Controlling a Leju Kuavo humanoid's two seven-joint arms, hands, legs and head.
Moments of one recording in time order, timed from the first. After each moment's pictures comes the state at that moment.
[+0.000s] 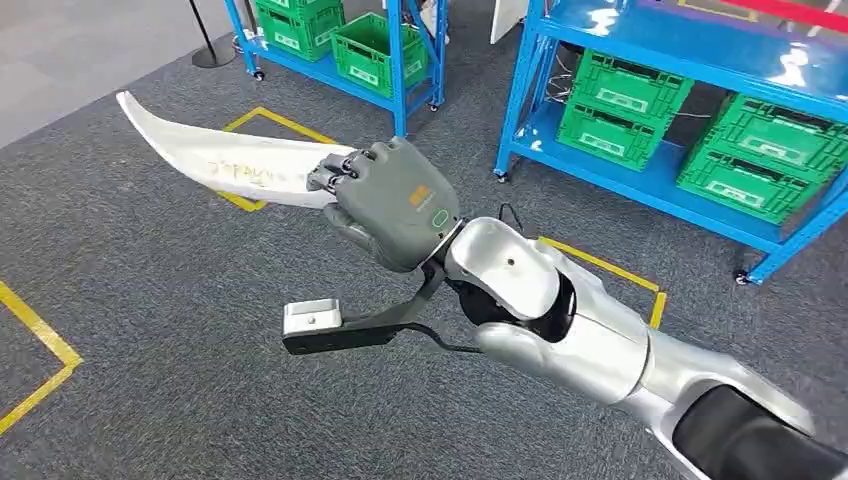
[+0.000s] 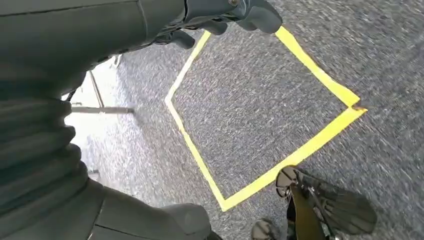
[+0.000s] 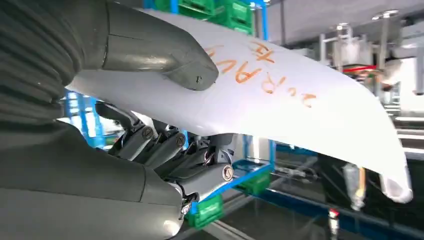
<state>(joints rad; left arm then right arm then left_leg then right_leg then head) -0.06 -0.12 0.59 -0.17 -0.55 0.36 -0.09 -0.84 -0.14 0.91 -1.61 0.89 0.09 -0.01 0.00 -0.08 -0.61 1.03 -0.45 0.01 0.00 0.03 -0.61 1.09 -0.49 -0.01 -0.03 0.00</state>
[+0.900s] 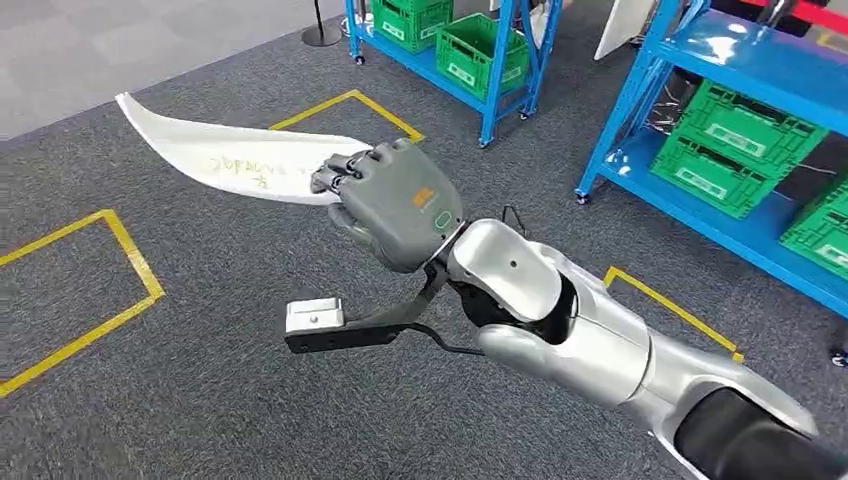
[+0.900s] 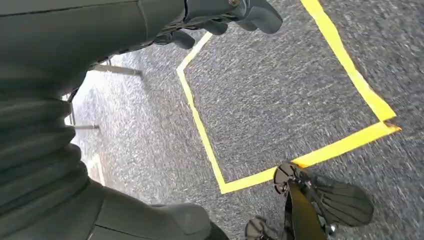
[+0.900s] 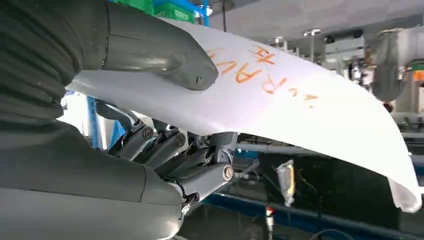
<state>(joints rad) -0.07 -0.12 0.59 -0.17 -0.56 0.36 -0.08 -0.83 -0.14 0.91 -1.61 0.89 0.09 0.01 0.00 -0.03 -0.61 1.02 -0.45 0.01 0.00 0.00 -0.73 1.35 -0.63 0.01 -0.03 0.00</state>
